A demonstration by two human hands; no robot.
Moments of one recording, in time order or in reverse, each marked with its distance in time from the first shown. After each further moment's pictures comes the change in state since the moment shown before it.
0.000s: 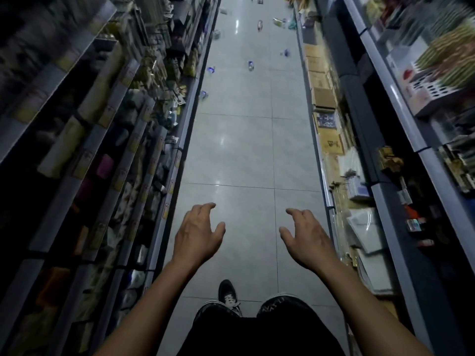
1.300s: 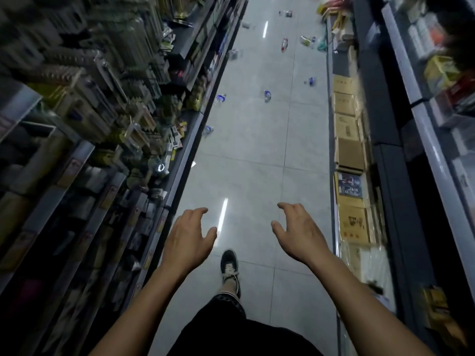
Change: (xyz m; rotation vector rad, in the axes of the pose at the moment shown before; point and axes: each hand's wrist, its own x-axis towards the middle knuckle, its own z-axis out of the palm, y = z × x) left_hand 0.547 0.131 0.005 0.012 0.028 -0.139; right_hand 0.597 -0.009 -0.173 0.017 -0.092 -0.141
